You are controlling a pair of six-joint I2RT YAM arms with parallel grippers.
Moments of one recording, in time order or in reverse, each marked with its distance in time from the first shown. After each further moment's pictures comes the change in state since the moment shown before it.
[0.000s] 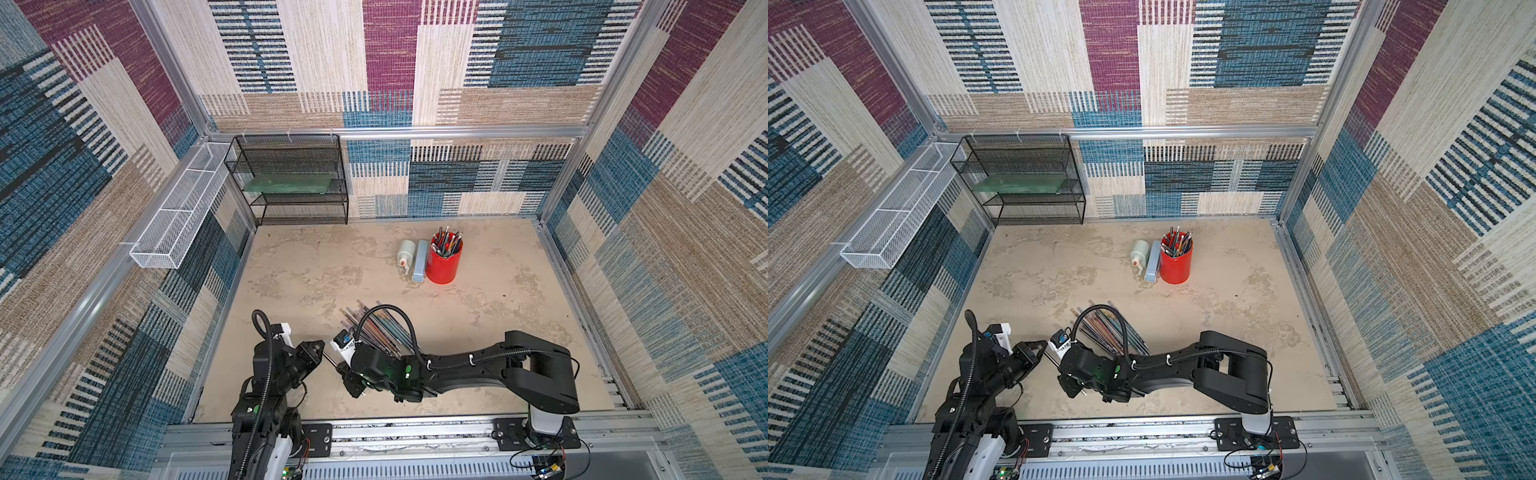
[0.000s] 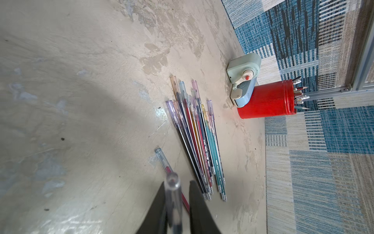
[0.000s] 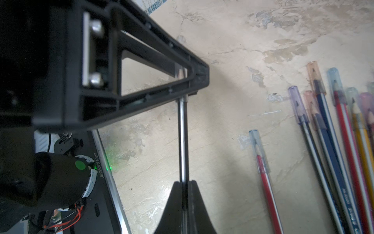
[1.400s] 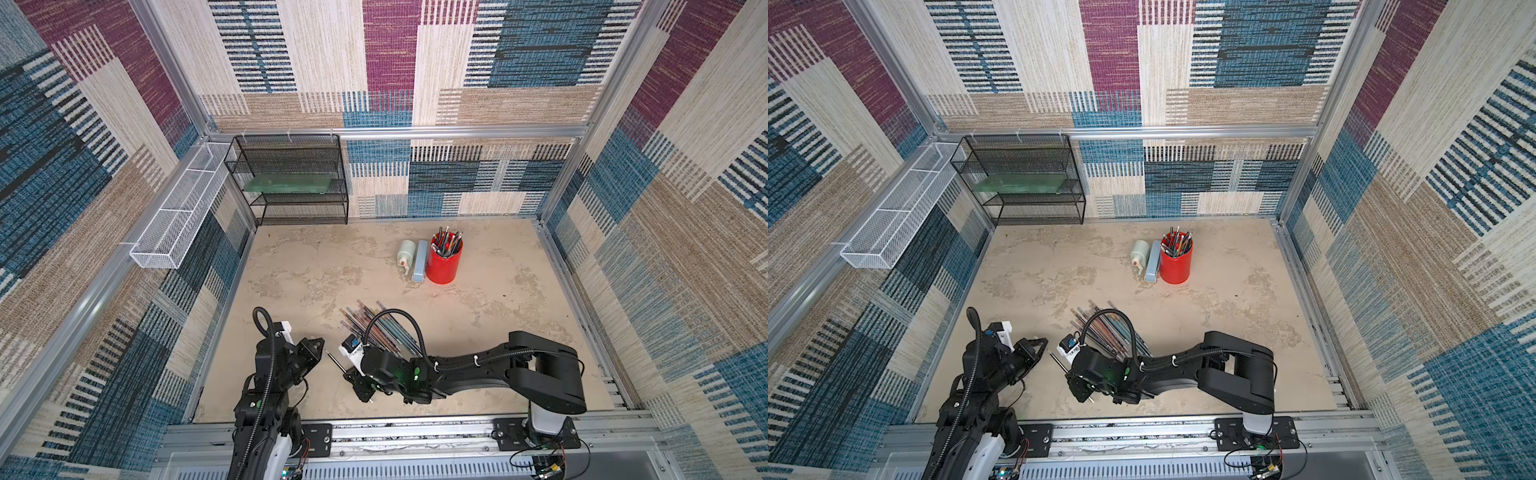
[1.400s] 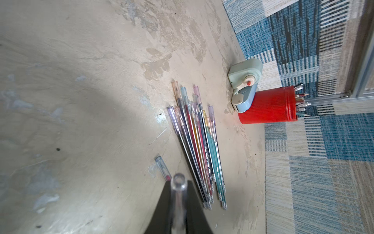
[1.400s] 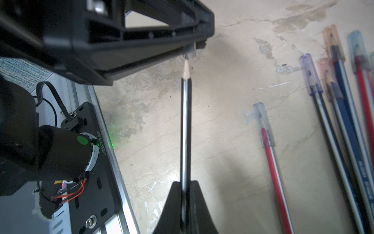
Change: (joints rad) left arm -0.001 0.080 -0.025 0.098 -0.040 -0.031; right arm -0.017 -0.053 -0.120 0.061 -0.078 0.019
